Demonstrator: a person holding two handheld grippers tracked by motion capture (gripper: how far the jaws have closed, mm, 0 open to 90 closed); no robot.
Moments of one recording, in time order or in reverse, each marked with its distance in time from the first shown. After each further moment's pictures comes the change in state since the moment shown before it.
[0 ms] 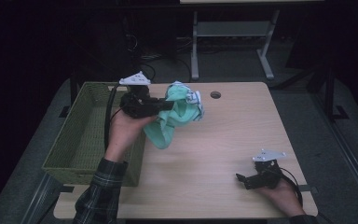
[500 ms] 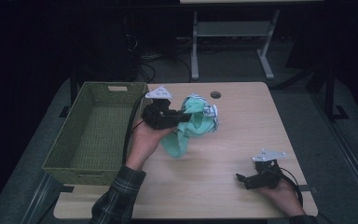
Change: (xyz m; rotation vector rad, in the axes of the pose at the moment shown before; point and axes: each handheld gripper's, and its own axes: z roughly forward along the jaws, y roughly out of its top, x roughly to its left) left arm -0.020 -0.023 0.052 0.044 -0.031 -0.005; right arm 0.000 0.000 0.000 0.000 0.000 0.000
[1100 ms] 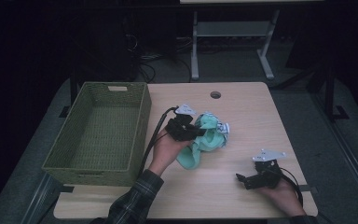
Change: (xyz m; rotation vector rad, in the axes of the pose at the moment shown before) left arm -0.001 -0.039 0.086 0.120 0.000 -0.003; right arm 0.000 0.000 0.000 0.001 -0.001 -0.003
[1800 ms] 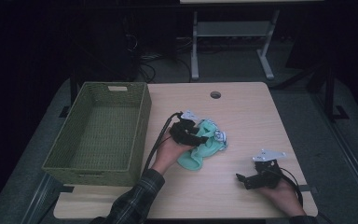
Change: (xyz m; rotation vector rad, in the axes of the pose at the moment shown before) left arm 0.019 -0.019 0.019 0.044 0.023 0.029; right arm 0.000 0.000 0.000 0.000 0.000 0.001
